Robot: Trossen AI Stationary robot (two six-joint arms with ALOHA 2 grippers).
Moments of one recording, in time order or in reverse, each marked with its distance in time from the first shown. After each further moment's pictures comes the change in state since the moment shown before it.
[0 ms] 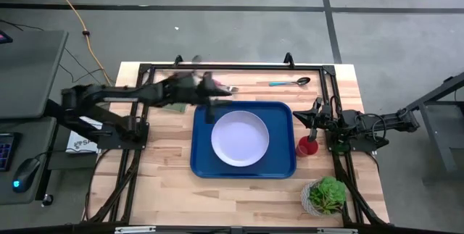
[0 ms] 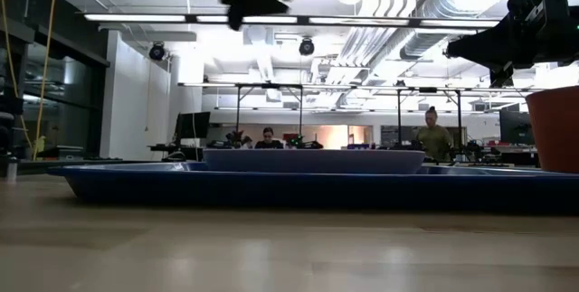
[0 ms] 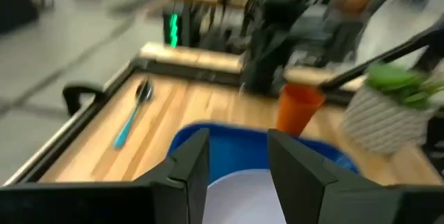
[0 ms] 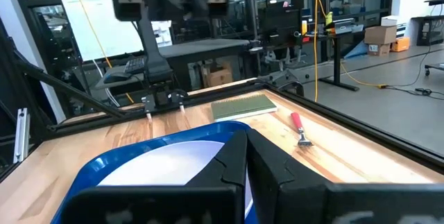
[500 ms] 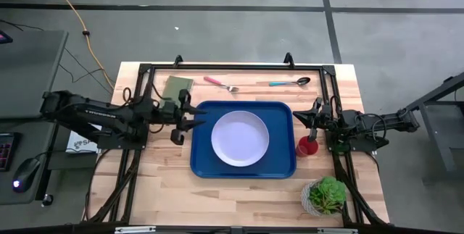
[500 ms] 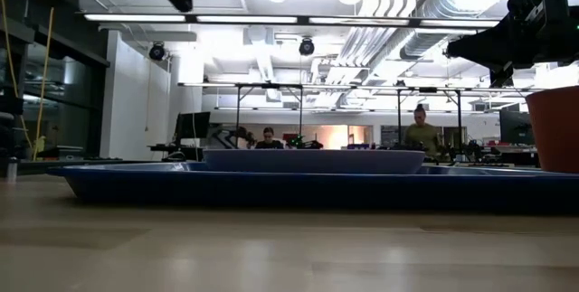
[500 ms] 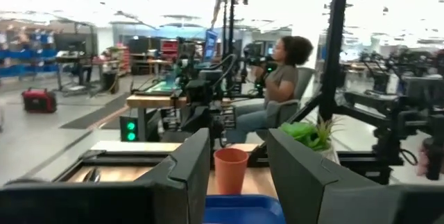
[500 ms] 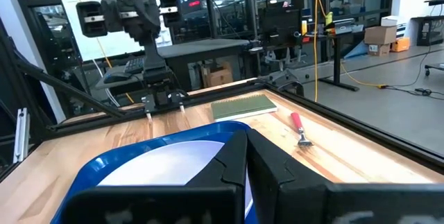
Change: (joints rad) left arm -0.201 -0.362 -0.529 0.598 -0.047 0.038; right arm 0.000 0.000 0.000 0.001 0.000 0.001
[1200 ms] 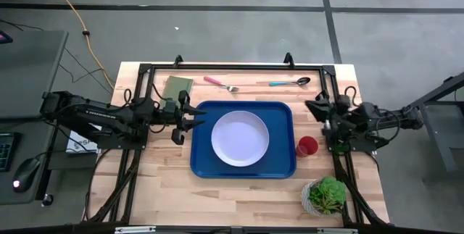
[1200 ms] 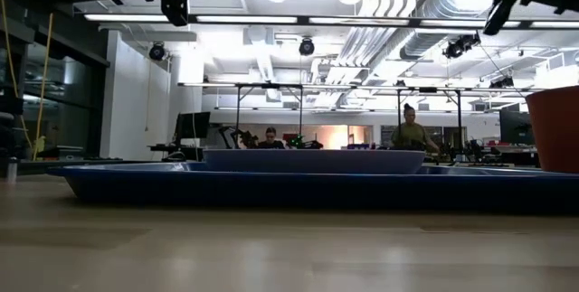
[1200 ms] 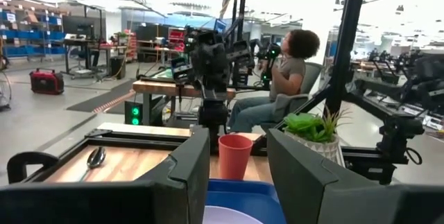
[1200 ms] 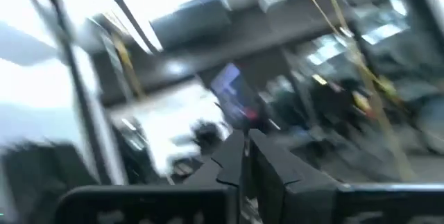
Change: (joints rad) left arm 0.002 -0.005 -0.037 -0.005 -0.024 -0.047; right arm 0.003 0.144 0.128 0.379 -0.073 0.090
